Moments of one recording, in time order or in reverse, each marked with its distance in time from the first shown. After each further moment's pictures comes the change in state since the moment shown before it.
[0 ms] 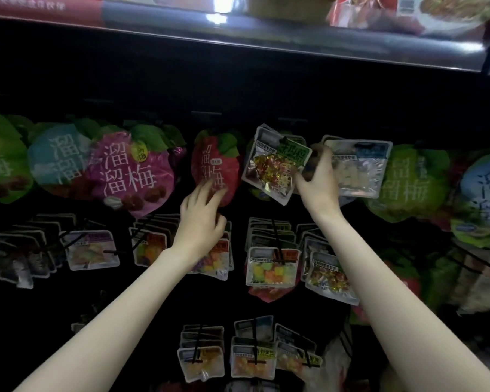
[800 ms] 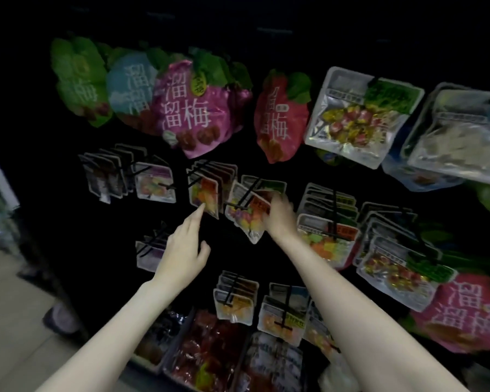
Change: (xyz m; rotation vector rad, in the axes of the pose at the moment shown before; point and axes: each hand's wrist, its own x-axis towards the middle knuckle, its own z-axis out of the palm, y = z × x) left_hand -0.146 -0.055 0.025 -0.040 -0.067 -0.422; right_hand -0.093 0.072 0.165 -0.297 -0.725 0.069
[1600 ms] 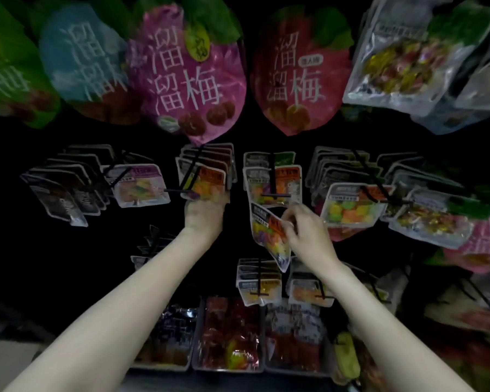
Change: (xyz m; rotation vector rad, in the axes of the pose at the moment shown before) left_hand 0.120 -0.066 0.026 0.810 -0.410 0.207; right_hand -0.062 -0.017 0.049 0.051 0.179 -0.012
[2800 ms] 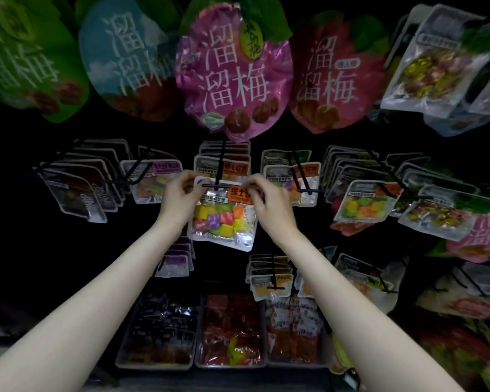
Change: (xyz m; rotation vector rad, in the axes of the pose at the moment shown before) left_hand -0.018 -0.095 0.004 -1.503 0.372 -0.046; right_hand 0.041 -0.105 0.050 0.211 0.153 -0.086
